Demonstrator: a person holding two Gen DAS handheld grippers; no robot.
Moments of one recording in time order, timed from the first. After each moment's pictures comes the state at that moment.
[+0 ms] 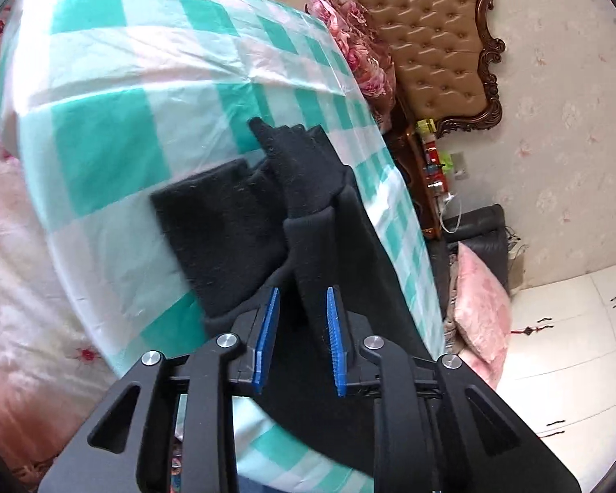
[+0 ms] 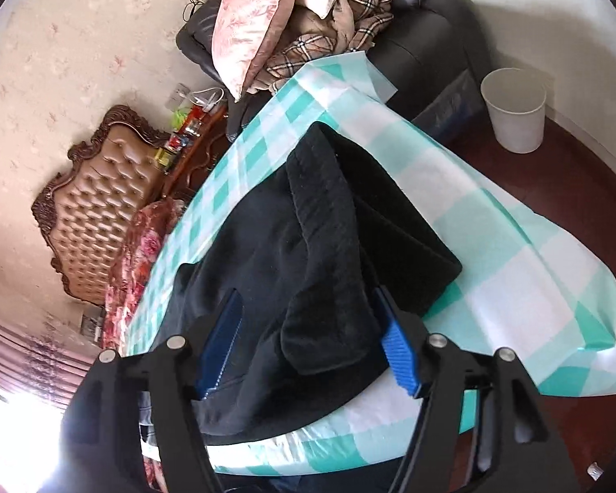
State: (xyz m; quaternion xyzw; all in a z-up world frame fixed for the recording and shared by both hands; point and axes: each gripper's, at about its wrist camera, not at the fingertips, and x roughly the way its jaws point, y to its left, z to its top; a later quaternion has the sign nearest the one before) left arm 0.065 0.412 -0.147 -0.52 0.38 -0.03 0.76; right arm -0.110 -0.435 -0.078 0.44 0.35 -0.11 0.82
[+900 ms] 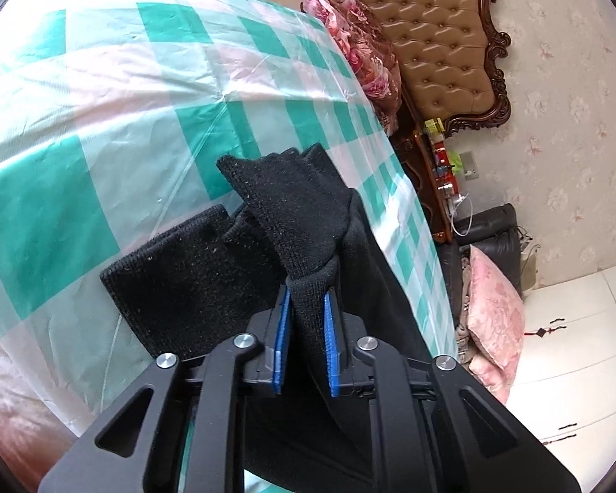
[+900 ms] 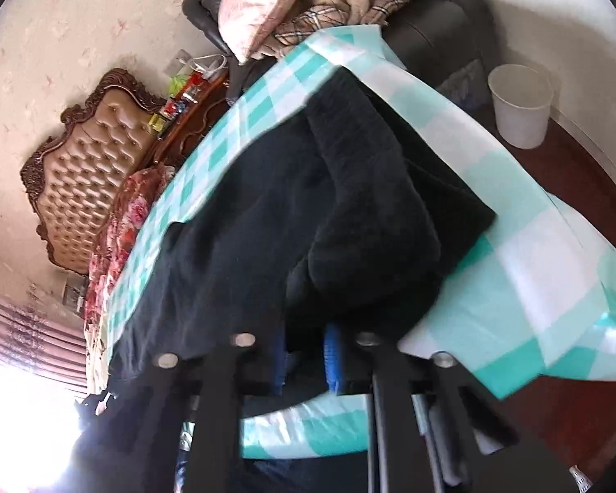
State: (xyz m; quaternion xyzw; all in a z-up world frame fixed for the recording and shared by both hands) left arm 0.110 0.421 -0.152 -0.50 0.39 -0.02 0.78; right arm -0.092 -0.400 -0.076 0.38 0.38 -0.08 0.84
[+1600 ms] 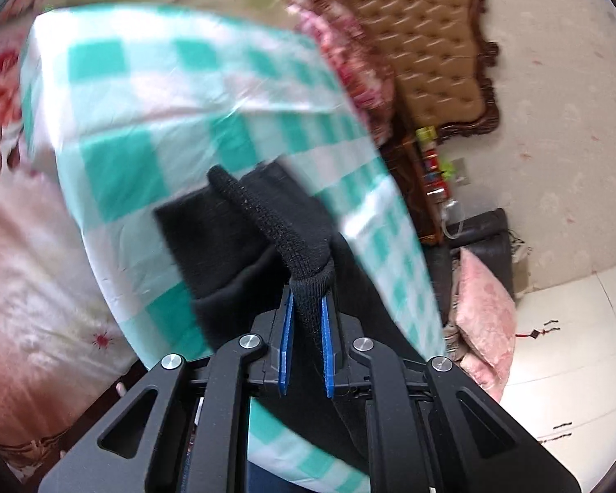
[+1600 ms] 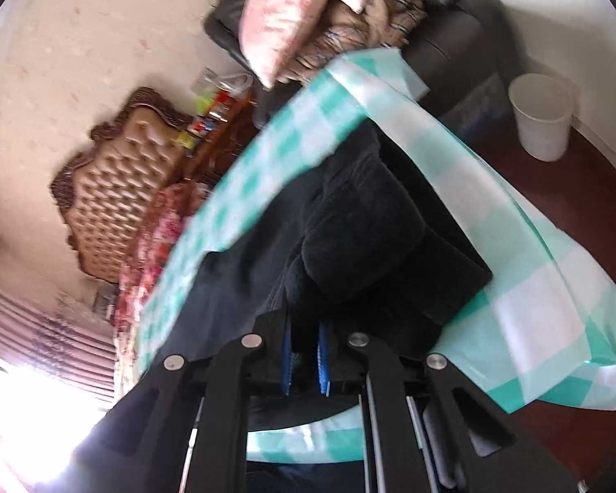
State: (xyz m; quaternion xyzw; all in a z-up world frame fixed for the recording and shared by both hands) left arm 0.036 0.409 -0.091 -0.49 0.37 0.00 0.79; right arm -0.102 -0.437 -0.051 0.43 0.35 -0.04 0.83
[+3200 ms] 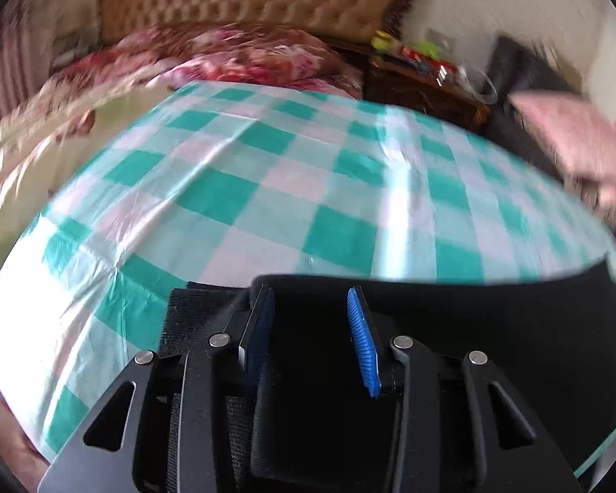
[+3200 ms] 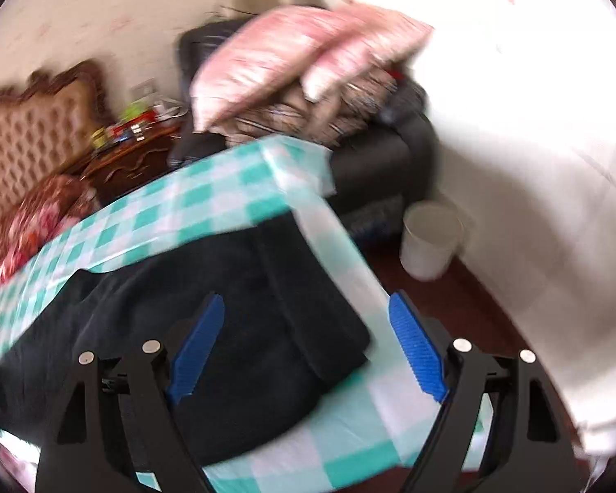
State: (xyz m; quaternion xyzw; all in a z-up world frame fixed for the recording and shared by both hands) left arm 0.179 0.336 -0.118 -0.10 0.42 -0.01 0.90; right arm -0.079 -0.398 -0.018 0.15 0.34 -0.24 0.90
